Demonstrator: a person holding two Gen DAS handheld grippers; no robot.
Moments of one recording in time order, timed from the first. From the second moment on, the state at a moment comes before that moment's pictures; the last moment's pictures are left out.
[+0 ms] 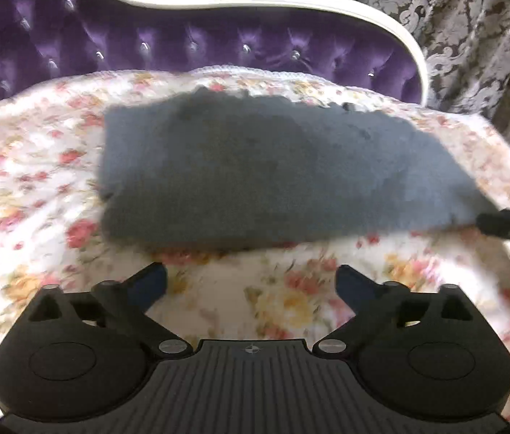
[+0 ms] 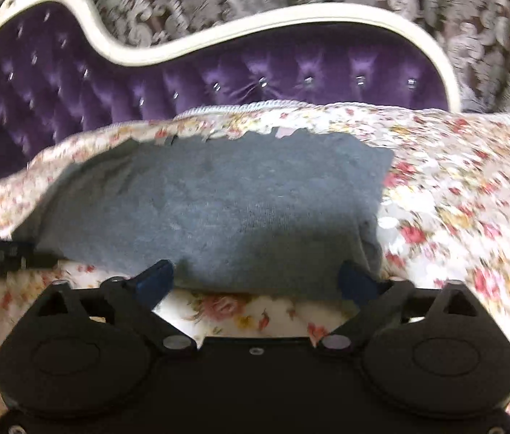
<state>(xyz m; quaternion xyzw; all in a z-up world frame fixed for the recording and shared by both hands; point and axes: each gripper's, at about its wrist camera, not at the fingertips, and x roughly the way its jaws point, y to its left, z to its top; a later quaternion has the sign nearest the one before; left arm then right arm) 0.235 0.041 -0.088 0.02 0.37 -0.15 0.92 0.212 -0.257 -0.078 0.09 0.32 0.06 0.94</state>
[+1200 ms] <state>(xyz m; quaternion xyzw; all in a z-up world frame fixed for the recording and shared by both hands) 0.204 0.031 -0.101 0.03 0.34 -0.08 0.94 0.189 -0.223 -0.107 0.07 0.35 -0.01 0.93</state>
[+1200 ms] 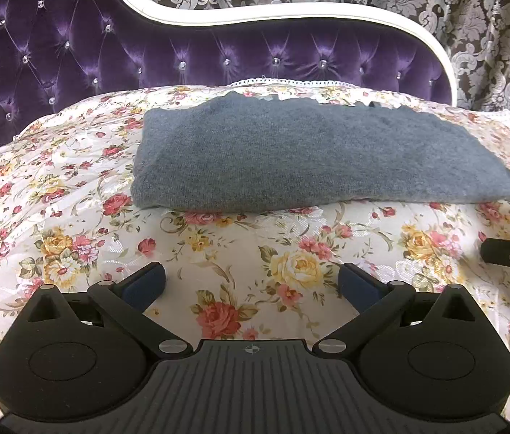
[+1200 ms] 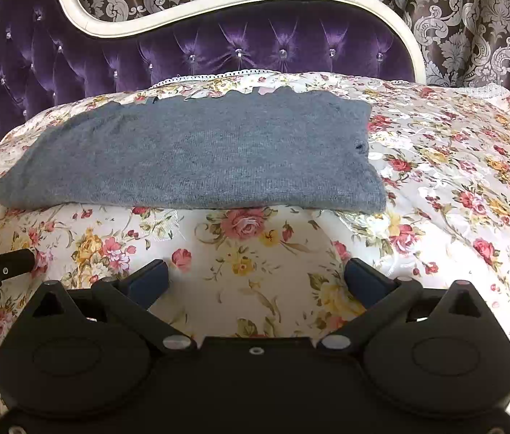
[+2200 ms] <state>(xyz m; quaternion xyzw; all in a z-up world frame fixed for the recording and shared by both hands) 0.201 0.031 -0.102 0.03 0.33 -0.08 0.94 0.186 -0.223 -0.107 0.07 0.34 -0.01 0.94</state>
